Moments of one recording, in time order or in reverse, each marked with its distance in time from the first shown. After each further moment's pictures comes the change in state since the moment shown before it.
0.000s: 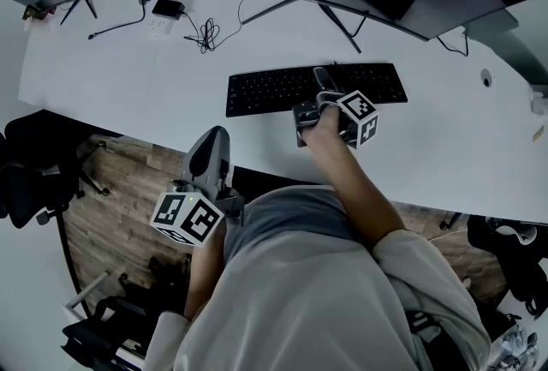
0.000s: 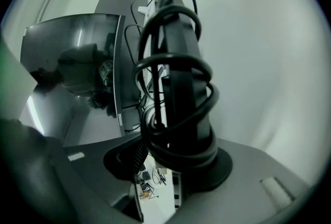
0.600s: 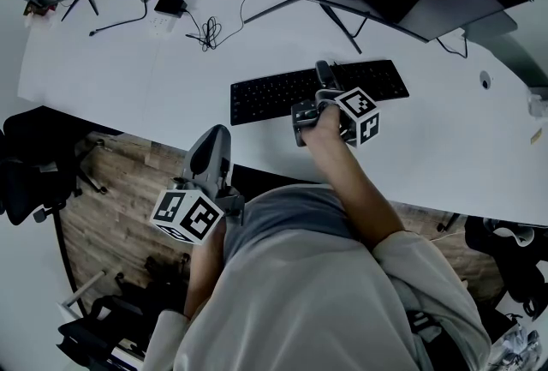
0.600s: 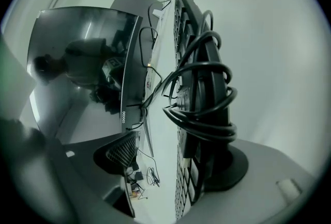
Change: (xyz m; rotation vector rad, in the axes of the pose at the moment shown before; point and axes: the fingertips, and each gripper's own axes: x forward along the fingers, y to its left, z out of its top) left arm -0.004 0.002 -0.001 -0.019 -0.005 -0.011; right arm -0.010 0.014 0.002 -0.121 -0.045 -0.041
